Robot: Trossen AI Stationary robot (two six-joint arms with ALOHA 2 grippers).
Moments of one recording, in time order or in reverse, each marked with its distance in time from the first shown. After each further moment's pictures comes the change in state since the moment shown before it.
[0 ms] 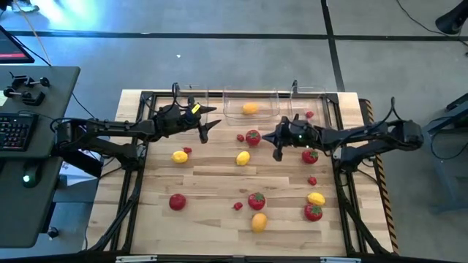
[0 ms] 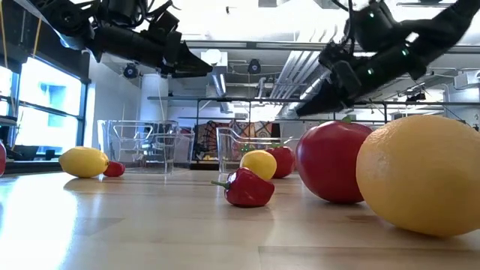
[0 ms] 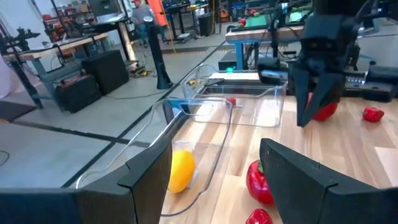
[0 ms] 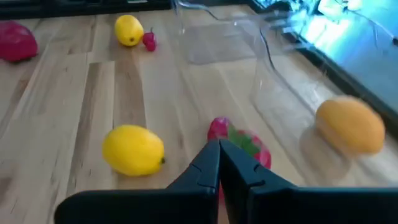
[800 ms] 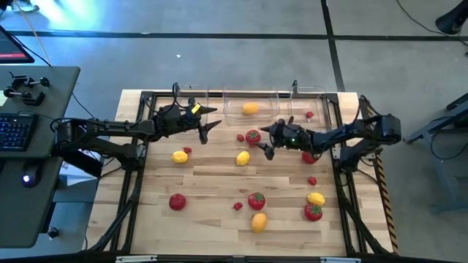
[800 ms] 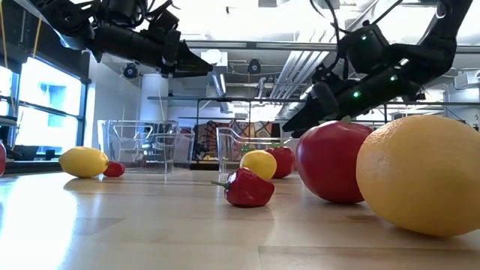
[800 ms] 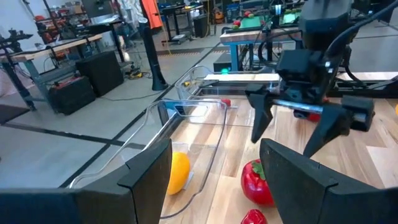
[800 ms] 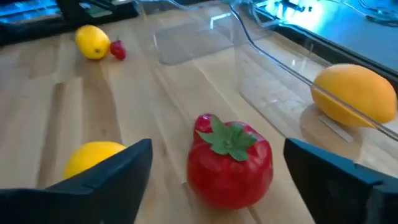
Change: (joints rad) left arm 0.000 0.000 0.000 0.002 0.021 0.000; right arm 0.005 0.259 -0.019 0.303 0.097 0.140
